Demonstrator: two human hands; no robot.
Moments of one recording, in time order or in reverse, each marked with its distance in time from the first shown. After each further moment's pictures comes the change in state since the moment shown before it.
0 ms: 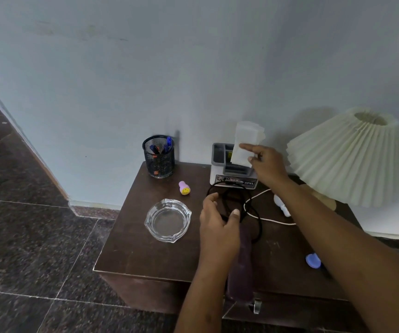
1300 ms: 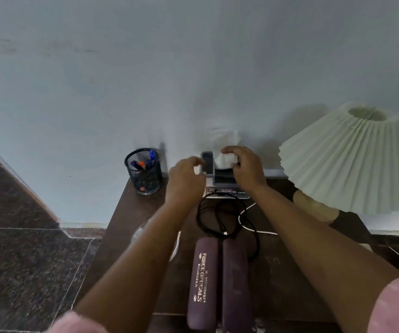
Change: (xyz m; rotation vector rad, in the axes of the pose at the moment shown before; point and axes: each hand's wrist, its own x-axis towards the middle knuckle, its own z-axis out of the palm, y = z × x) left_hand 0.135 0.033 -0.015 0.613 0.041 0.300; right_hand 0.029 0.023 0.032 -0.031 0.079 -0.123
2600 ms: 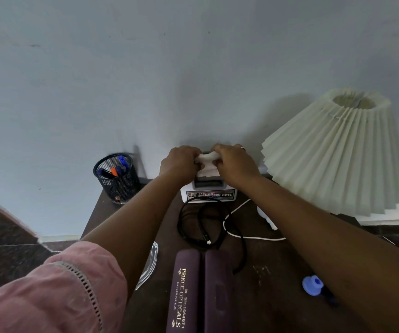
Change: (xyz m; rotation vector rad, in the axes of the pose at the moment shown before) left_hand 0.076 0.011 0.042 0.380 -0.225 0.160; right_hand 0.015 0.005 -0.019 -0.373 -0.195 0.002
